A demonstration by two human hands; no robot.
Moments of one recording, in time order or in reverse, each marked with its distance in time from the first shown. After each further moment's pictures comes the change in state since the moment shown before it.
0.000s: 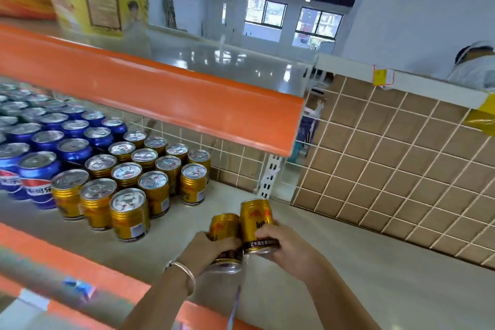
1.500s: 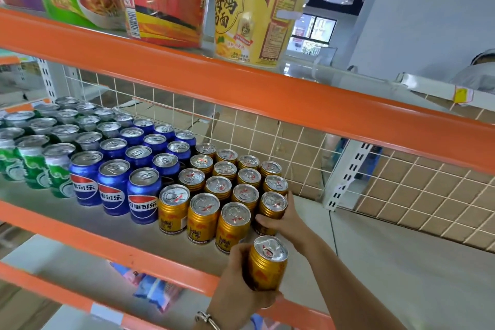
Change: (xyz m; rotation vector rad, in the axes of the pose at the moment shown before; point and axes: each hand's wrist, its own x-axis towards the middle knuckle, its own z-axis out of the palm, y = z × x) left_hand -0.027 -0.061 -0.155 0.059 -0.077 0.428; right_hand 0.102 -0.003 0.169 -0.294 0.189 -0.310
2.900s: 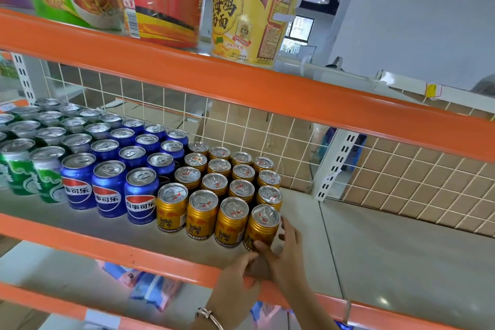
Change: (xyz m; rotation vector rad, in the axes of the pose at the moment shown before) left_hand -0.004 -0.016 -0.011 0.310 -0.149 0.044; right_hand -0.082 0.031 0.053 -0.326 0.464 -0.081
